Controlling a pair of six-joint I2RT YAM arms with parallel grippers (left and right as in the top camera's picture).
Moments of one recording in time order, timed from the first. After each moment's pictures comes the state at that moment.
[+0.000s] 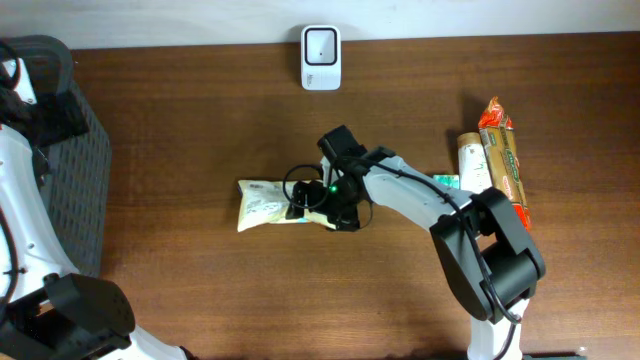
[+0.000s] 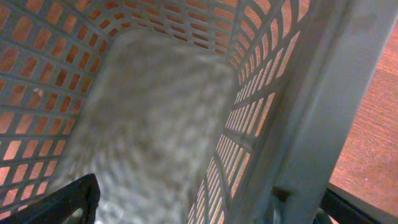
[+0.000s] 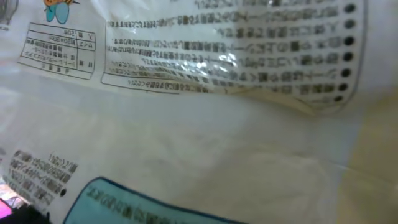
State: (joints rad) left arm 0.45 1.82 1.95 -1.14 -0.10 0.06; right arm 0.56 2.03 1.33 -0.62 -0.57 0.68
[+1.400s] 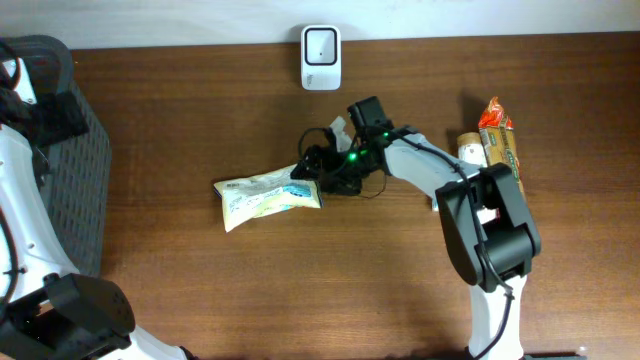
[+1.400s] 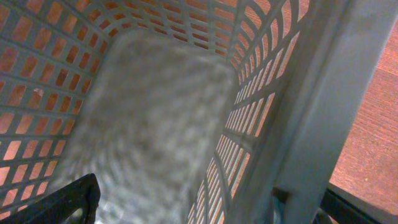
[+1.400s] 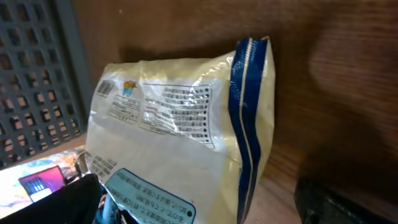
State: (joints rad) left arm 0.45 1.82 1.95 -1.14 -0.10 0.06; right arm 0.39 2.16 1.43 -0.42 -0.83 0.53
